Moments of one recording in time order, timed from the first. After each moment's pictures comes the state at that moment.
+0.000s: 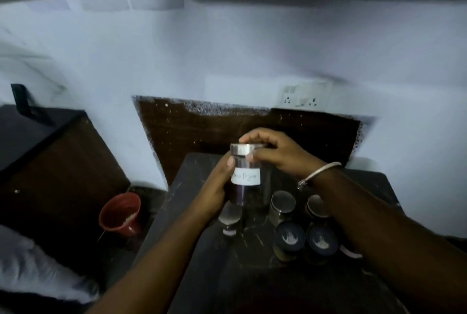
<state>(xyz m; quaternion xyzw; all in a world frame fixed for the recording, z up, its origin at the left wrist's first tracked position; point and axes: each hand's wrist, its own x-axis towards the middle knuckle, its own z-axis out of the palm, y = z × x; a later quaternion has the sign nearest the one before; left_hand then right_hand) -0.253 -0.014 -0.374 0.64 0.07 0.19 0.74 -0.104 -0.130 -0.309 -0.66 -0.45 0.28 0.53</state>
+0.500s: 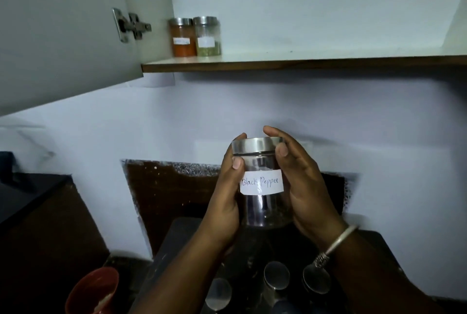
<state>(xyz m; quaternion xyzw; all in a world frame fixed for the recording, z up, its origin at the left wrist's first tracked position) -0.197 -0.049 -0.236 0.57 -0.08 0.29 0.77 -0.121 -0.164 -0.207 -0.51 -0.39 0.11 0.76</state>
